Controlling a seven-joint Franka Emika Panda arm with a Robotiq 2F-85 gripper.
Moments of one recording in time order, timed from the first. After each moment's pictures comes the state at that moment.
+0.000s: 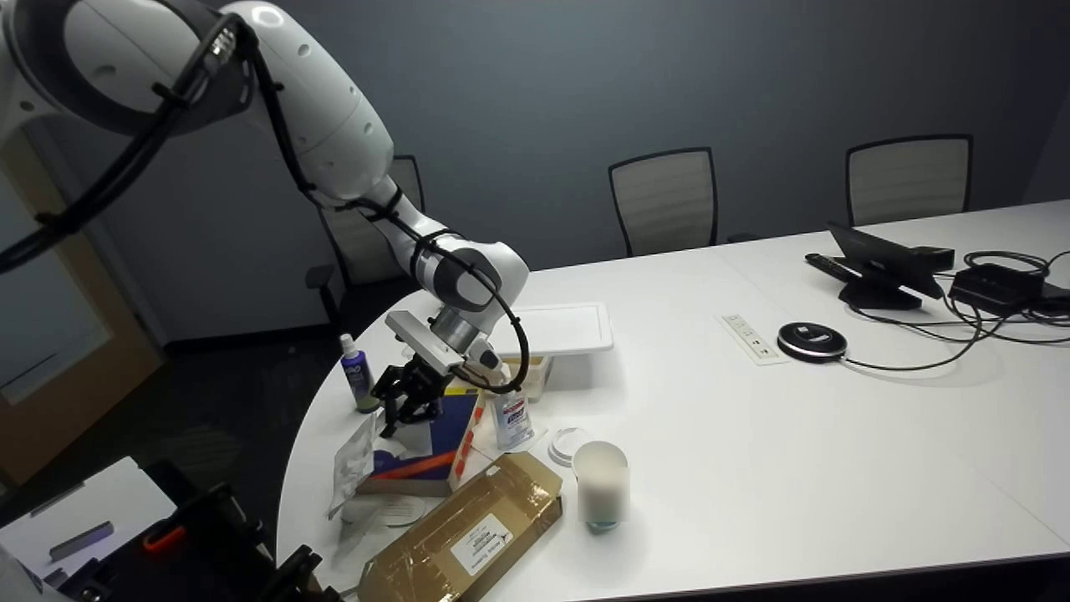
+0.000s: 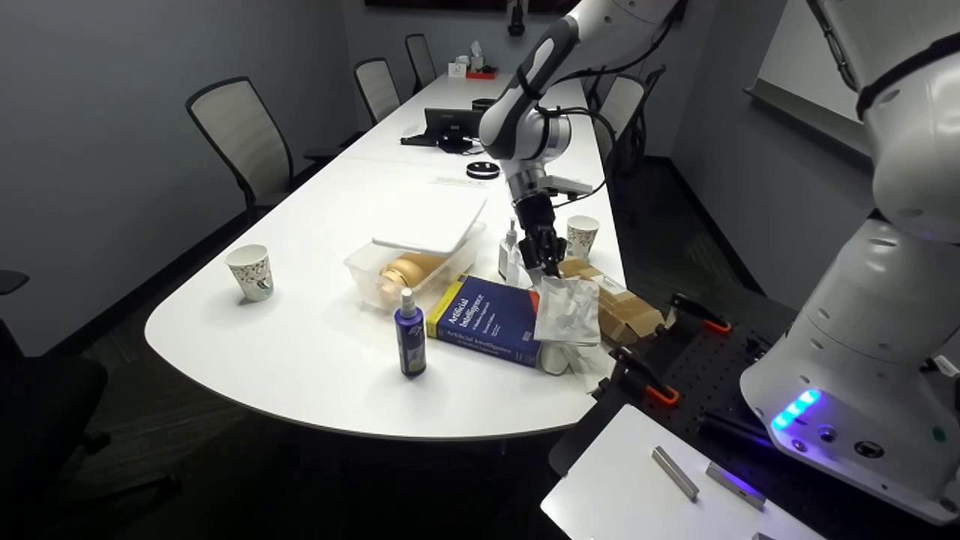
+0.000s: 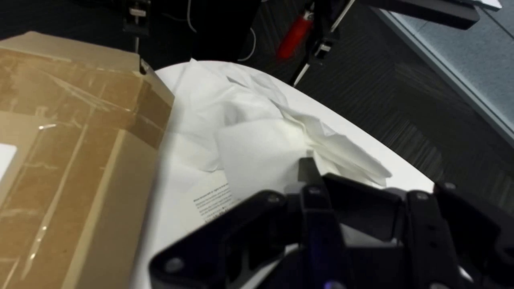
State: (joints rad) arm -0.22 0.76 0.06 -1.83 0.17 1.76 -0.29
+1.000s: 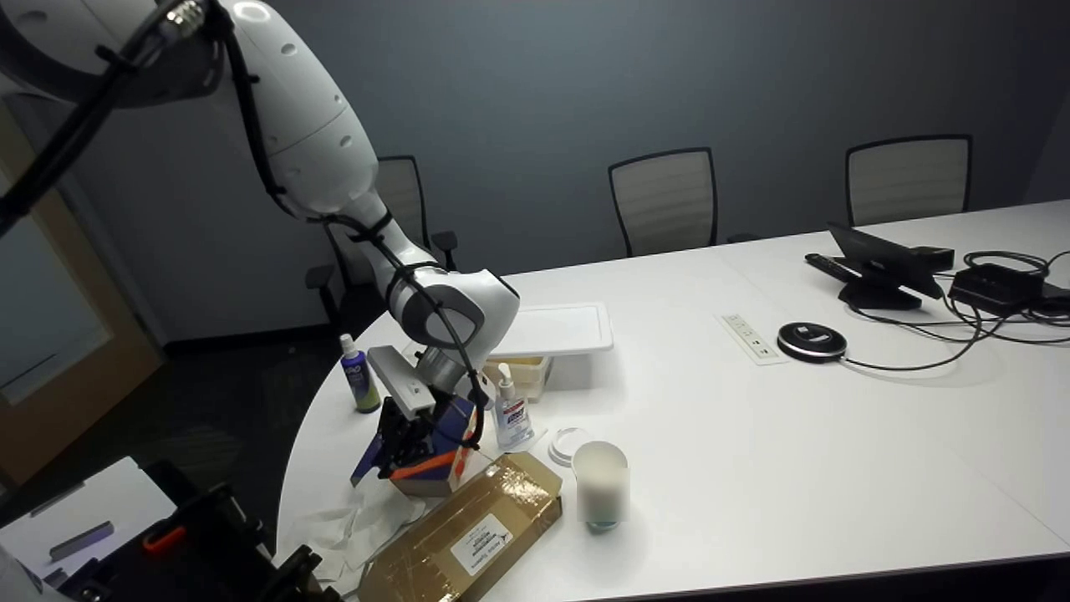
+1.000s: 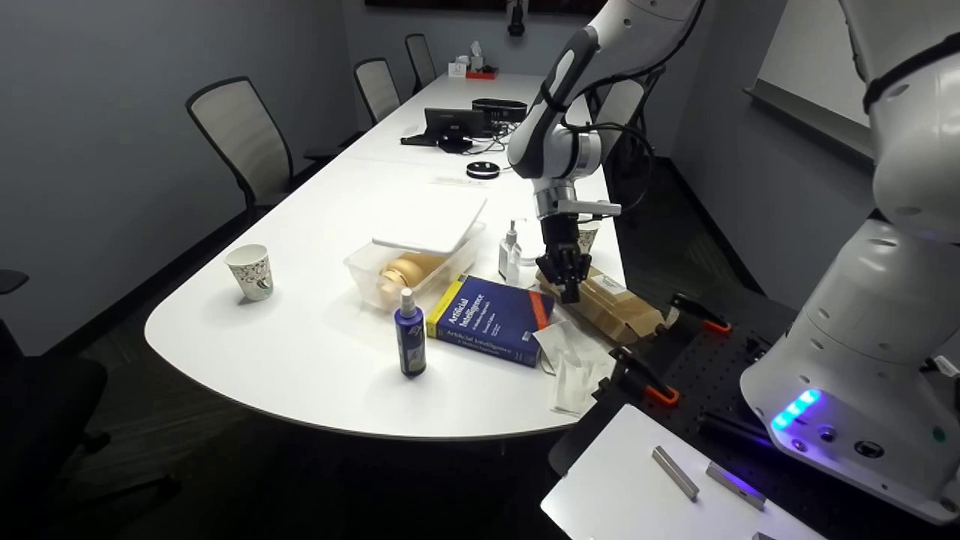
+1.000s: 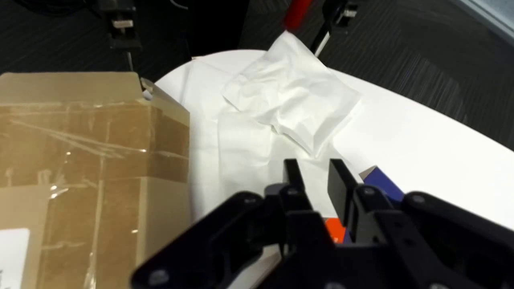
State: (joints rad) arm -0.22 0.70 0.00 -2.07 0.25 2.04 -0.22
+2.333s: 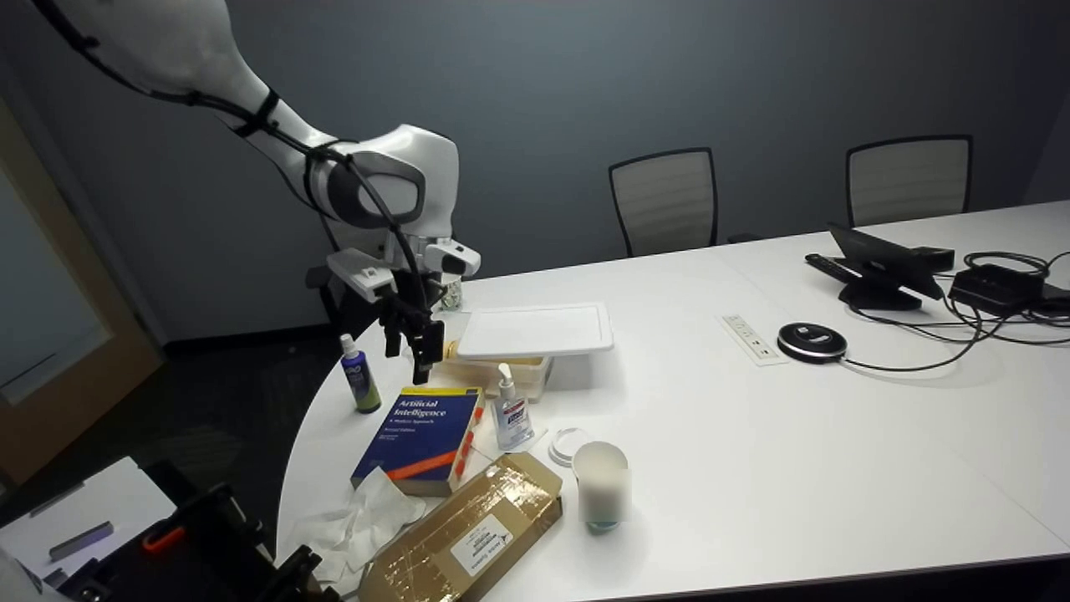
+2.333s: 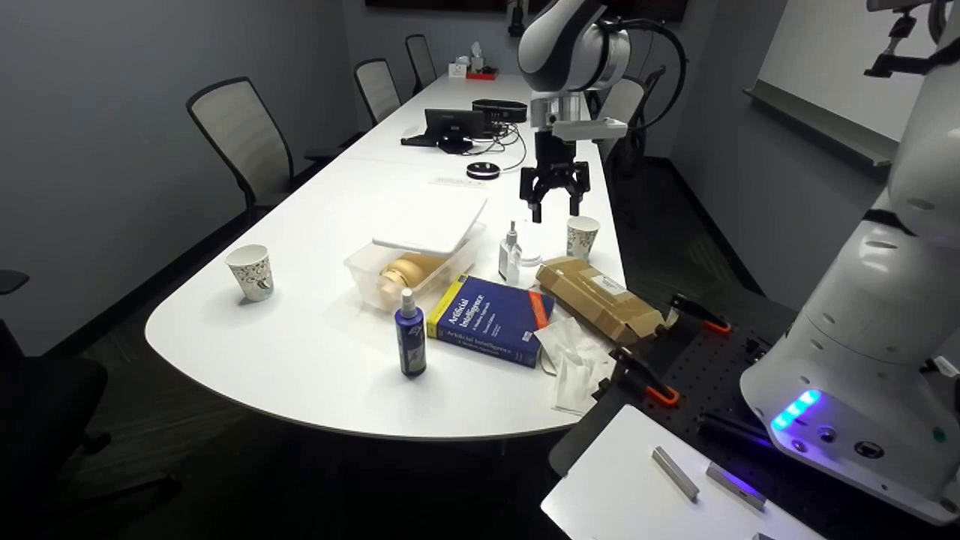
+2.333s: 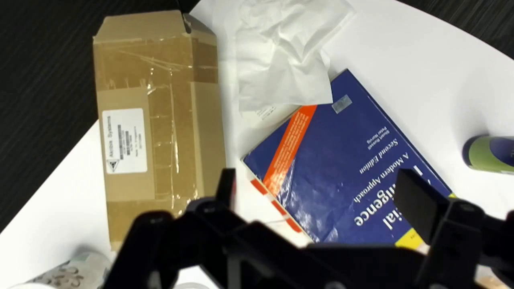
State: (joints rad) arm -0.10 0.23 -0.05 -2.27 0.11 2.21 0.03
